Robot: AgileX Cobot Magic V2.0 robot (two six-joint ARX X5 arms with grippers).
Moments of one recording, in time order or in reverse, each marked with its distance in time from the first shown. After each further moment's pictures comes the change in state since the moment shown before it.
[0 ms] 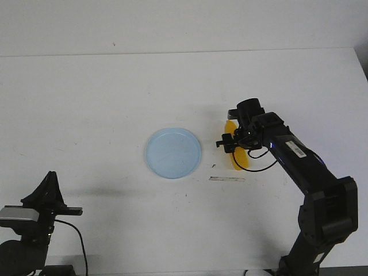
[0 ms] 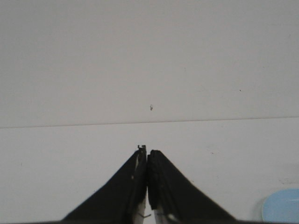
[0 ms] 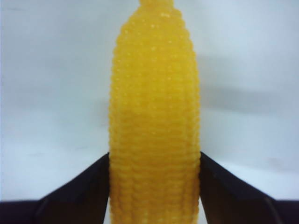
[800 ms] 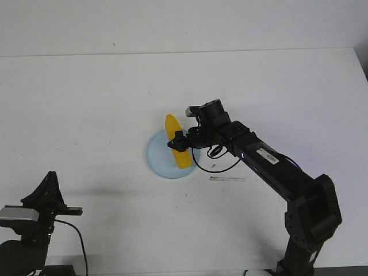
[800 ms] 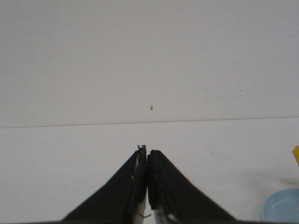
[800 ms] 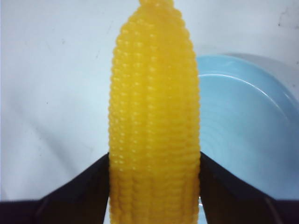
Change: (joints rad) left arm 0.000 0.000 0.000 0.000 0.000 0.000; right arm 0.249 0.050 0.021 0.372 -0.422 0.248
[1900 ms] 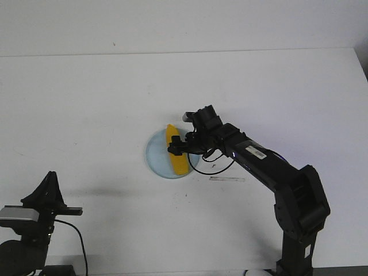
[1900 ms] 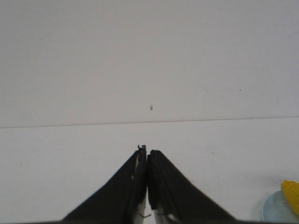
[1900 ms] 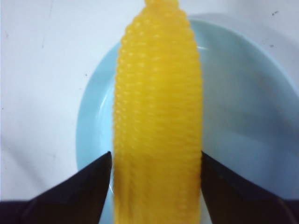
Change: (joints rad) left arm 0.000 0.000 0.000 0.000 0.000 0.000; right arm 0.019 0.077 0.000 -0.004 0.068 0.066
